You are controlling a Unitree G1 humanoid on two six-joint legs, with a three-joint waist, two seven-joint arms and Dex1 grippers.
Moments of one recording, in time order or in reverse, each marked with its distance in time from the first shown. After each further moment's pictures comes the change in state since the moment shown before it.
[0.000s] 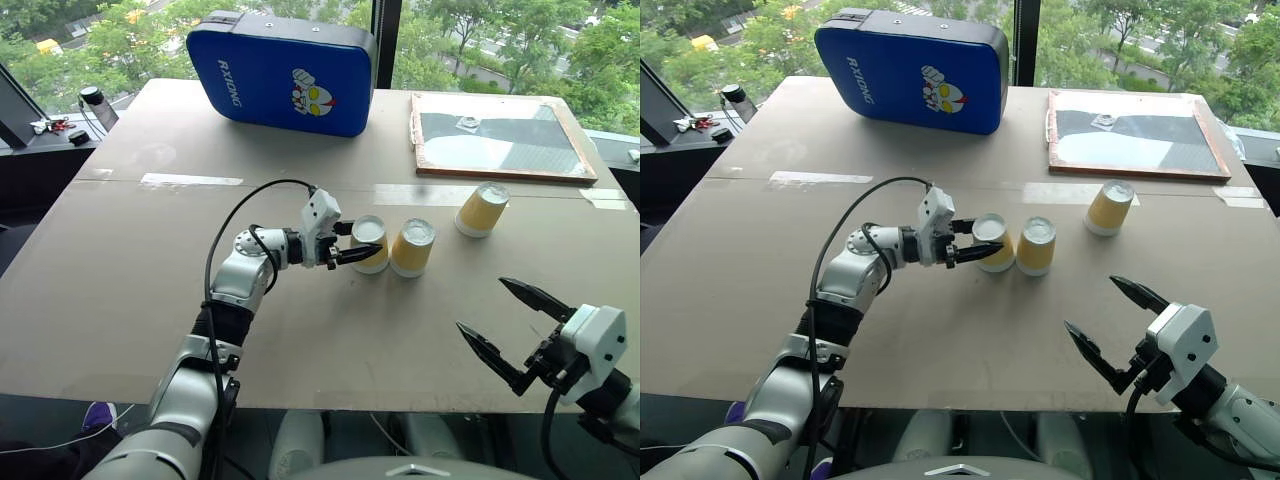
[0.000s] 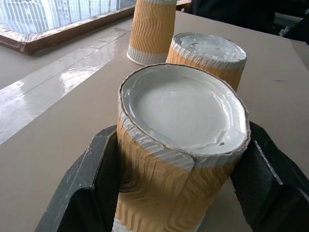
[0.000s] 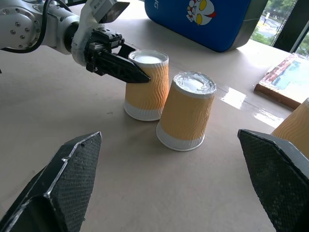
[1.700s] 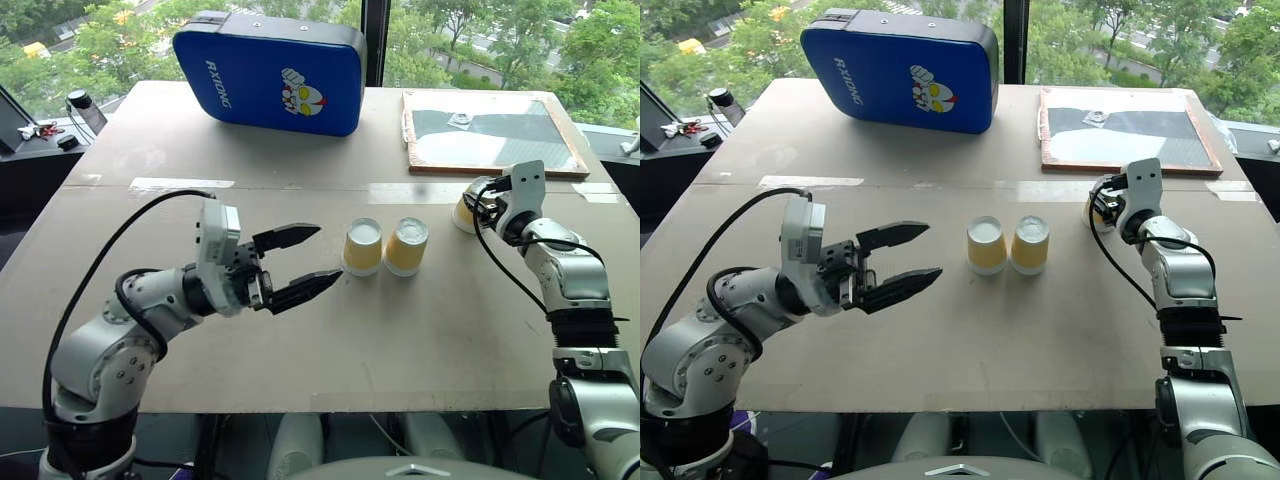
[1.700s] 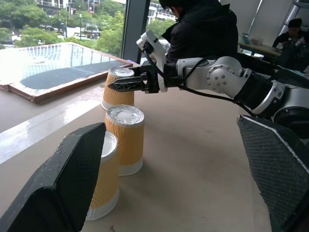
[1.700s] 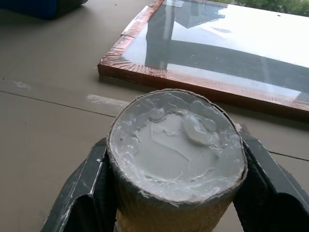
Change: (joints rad) left arm 0.522 0.307 0.397 -0.939 -0.603 0.415 0.220; right arm -1.151 0.112 0.171 1.095 -0.245 0.246 -0.302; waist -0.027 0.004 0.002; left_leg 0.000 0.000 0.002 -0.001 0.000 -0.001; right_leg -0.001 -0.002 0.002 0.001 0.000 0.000
